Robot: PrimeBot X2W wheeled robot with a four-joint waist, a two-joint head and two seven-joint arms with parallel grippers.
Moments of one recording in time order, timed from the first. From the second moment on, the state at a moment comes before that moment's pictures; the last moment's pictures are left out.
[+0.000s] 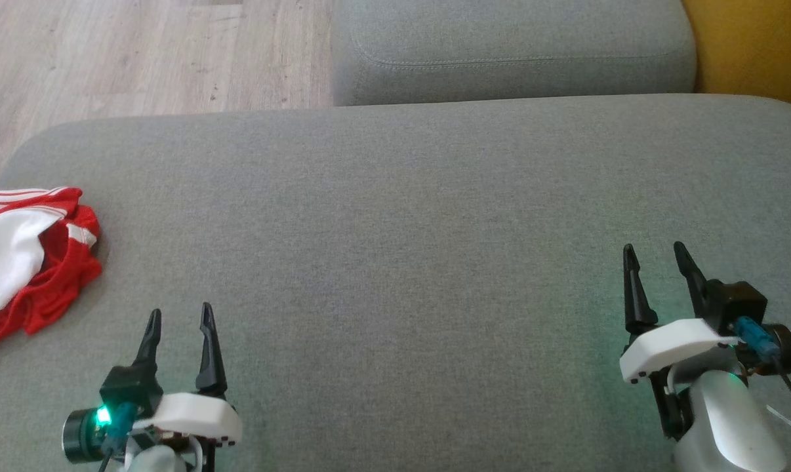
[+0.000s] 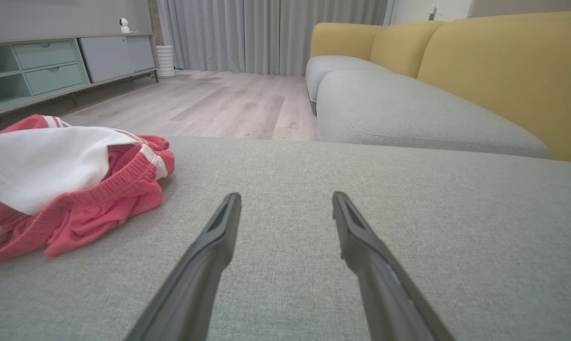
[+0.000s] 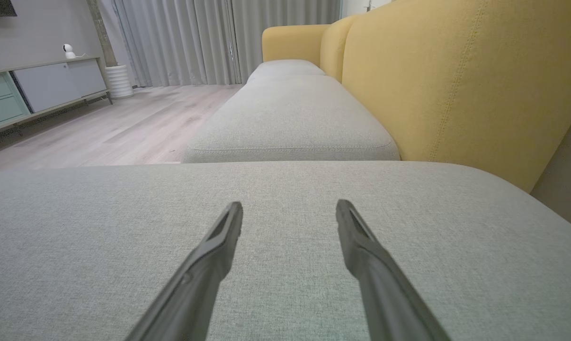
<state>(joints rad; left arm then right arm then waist) -0.14 0.05 0.00 0.52 -0.14 -0.03 -0.25 -0.25 -0.06 -0.07 0.60 0.01 0.12 -0.25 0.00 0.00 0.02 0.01</state>
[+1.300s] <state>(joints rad) -0.07 0.04 0.10 0.46 -0.18 -0.03 -0.25 -0.26 -0.05 0.19 0.59 0.12 0.12 -0.25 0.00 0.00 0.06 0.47</state>
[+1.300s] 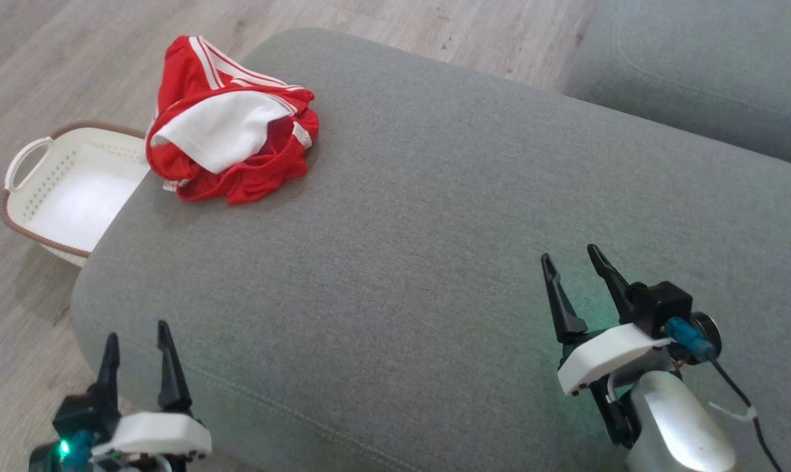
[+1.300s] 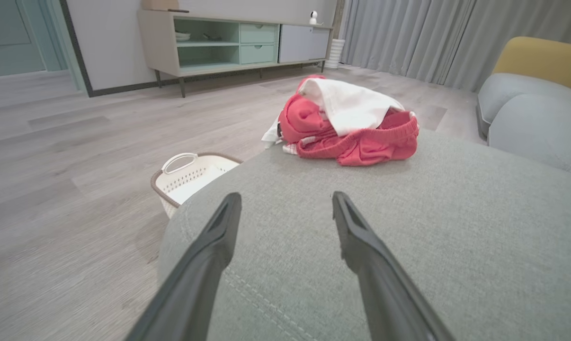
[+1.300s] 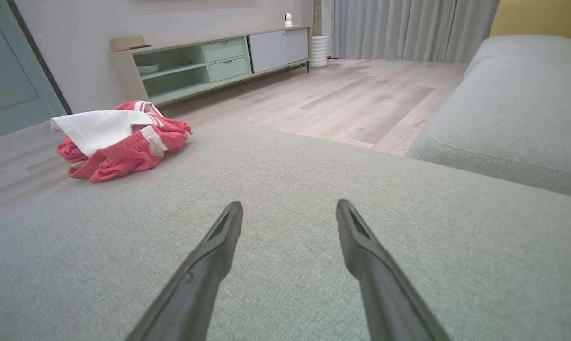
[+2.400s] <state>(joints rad) -0.79 0.35 0.16 0.86 -0.29 -0.12 -0.09 -0.47 -0.21 0.33 0.33 0.16 0.12 -0.21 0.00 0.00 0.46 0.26</state>
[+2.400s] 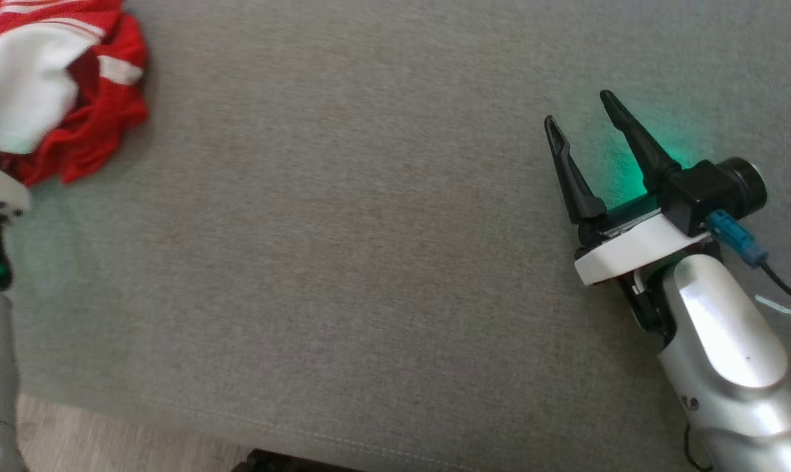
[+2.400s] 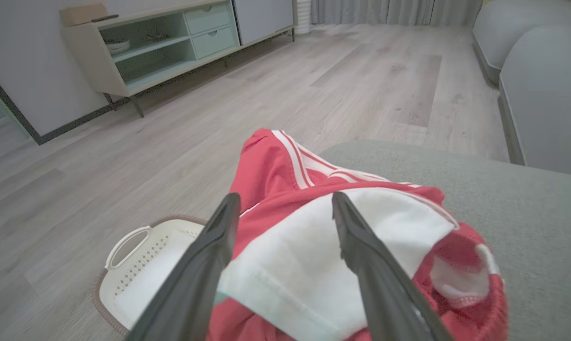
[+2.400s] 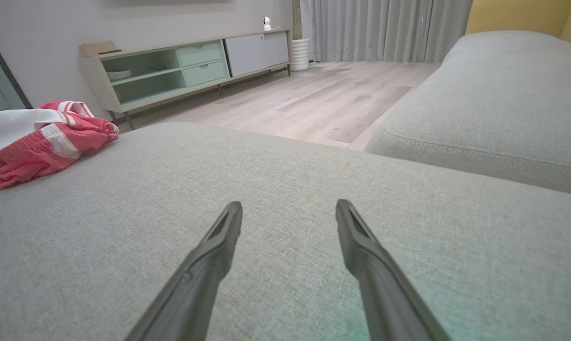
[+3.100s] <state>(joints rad) -0.90 0.40 0.15 1.10 -0.30 -0.09 -0.06 -0.46 -0.23 0.31 0.18 0.17 0.12 -0.14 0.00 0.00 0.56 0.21</state>
